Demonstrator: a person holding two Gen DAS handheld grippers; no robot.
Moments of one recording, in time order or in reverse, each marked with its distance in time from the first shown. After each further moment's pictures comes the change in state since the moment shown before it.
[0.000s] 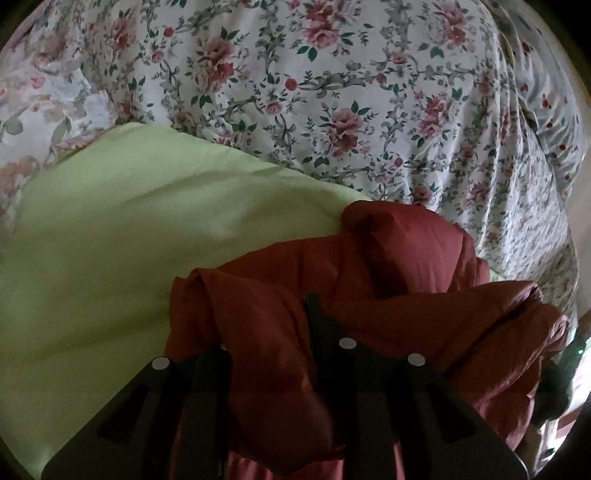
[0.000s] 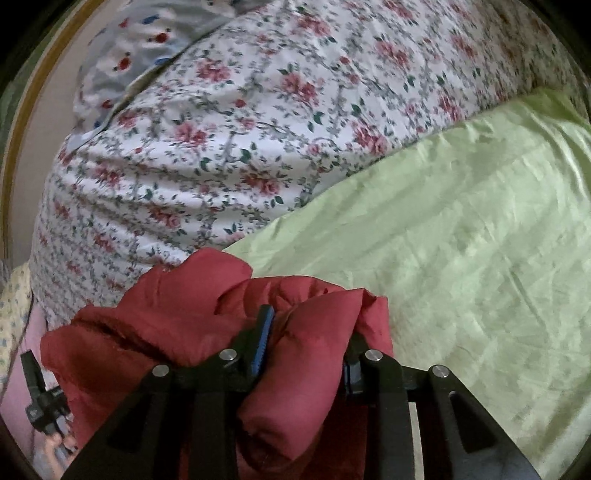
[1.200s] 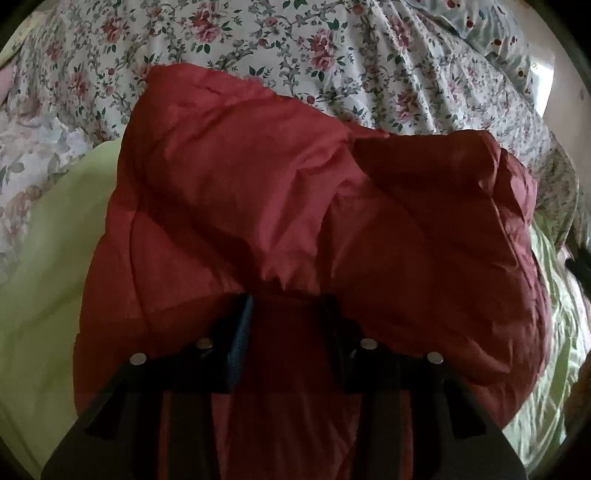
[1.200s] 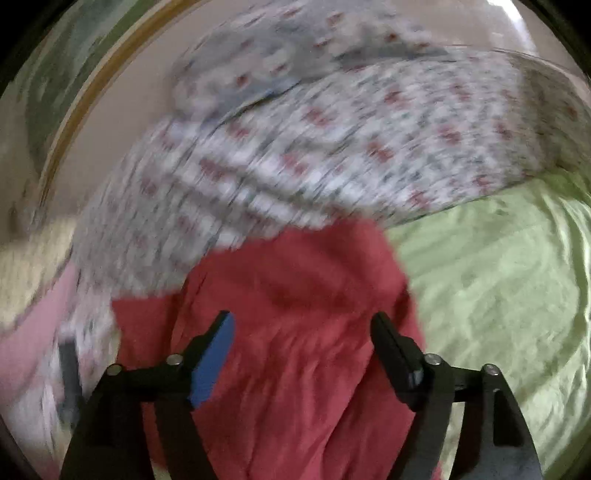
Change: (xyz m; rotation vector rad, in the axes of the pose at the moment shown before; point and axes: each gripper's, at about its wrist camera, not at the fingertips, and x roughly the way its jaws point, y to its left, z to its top) left arm -0.027 -0.082 -0.070 0.273 -0.011 0.083; right arm -0.099 0.072 -0.030 -0.272 -0.043 0.095
